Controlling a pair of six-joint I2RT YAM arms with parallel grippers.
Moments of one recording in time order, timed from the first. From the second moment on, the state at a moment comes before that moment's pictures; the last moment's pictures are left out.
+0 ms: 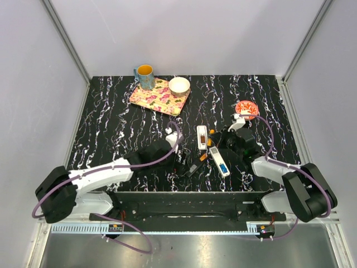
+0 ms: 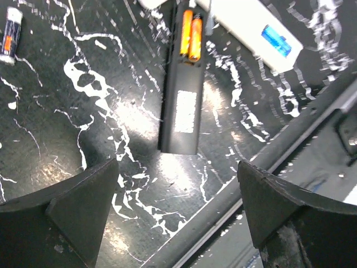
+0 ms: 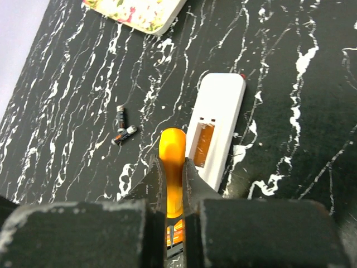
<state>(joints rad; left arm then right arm) -0.96 1.26 0.66 -0.13 0.01 -0.46 0.42 1.31 0.40 0.61 -0.17 0.55</state>
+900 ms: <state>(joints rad) -0.87 1.13 0.56 -0.02 0.27 -0.48 0.39 1.35 0.41 0.61 -0.09 0.49</state>
